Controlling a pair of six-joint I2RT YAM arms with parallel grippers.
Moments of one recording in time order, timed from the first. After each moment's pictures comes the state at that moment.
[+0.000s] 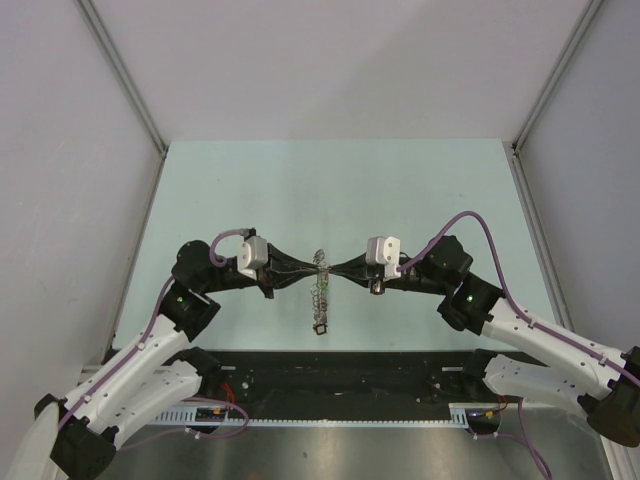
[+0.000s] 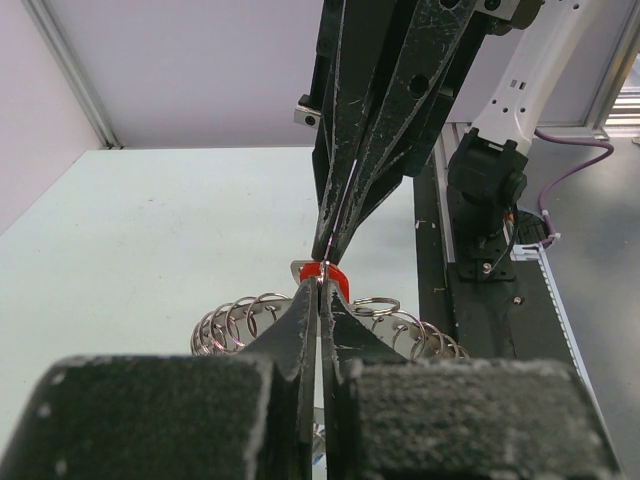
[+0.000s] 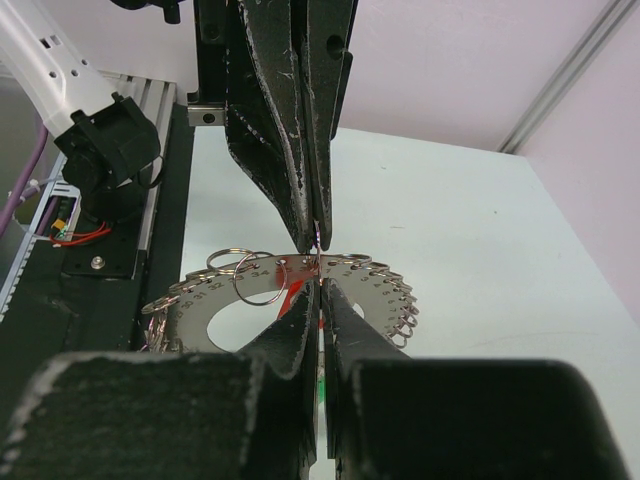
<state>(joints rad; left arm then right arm) -0.58 0.75 0.60 0.30 0.87 -0.03 0.90 0.93 0.75 0.22 -0.53 -0.27</state>
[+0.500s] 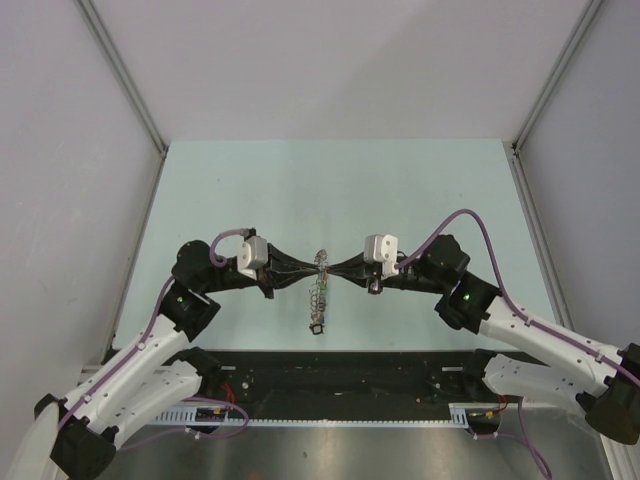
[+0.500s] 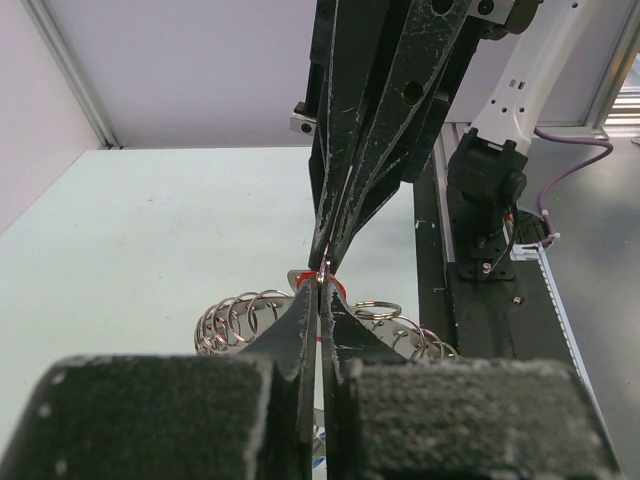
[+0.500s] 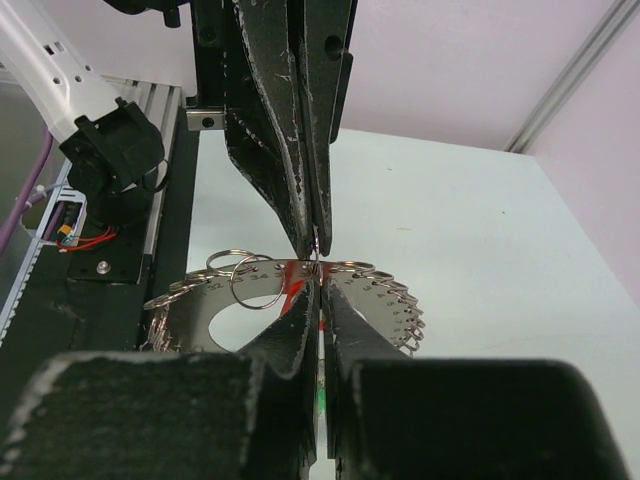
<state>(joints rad) -0.58 0.75 0.60 0.30 0.87 -0.03 0.90 0.95 0.75 0.24 -0.54 -0.25</state>
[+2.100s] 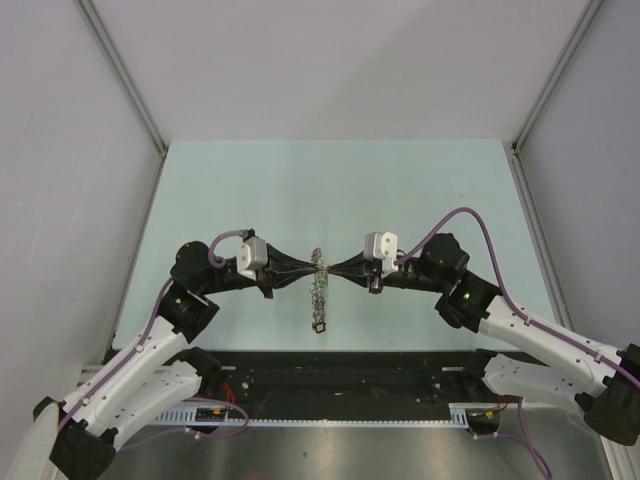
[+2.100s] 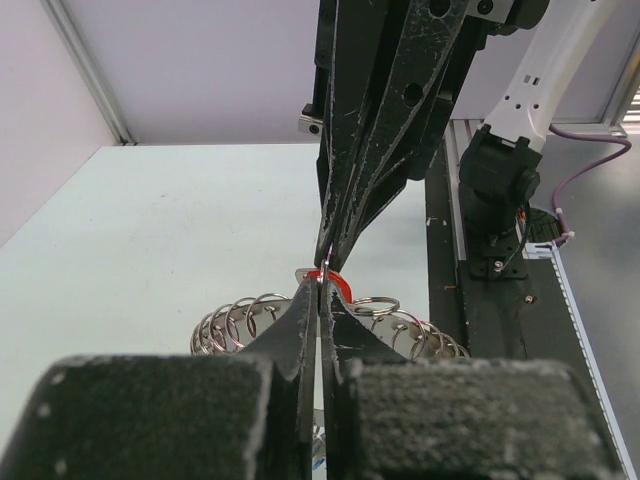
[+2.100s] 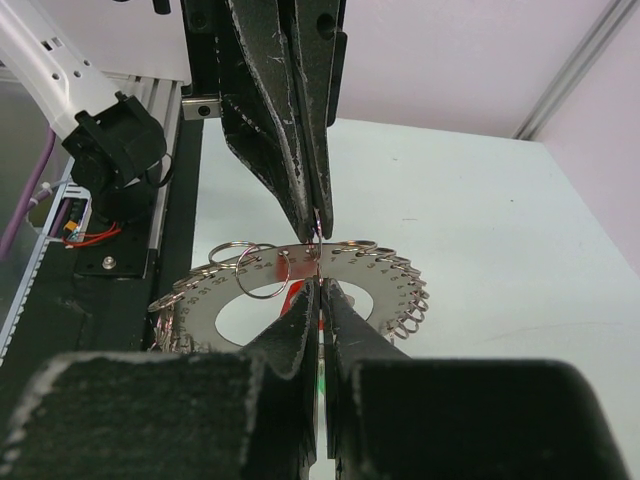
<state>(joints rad) -0.58 0.73 0.60 0.27 0.84 0.00 0.88 0.95 0.75 0.23 -0.55 -0.23</state>
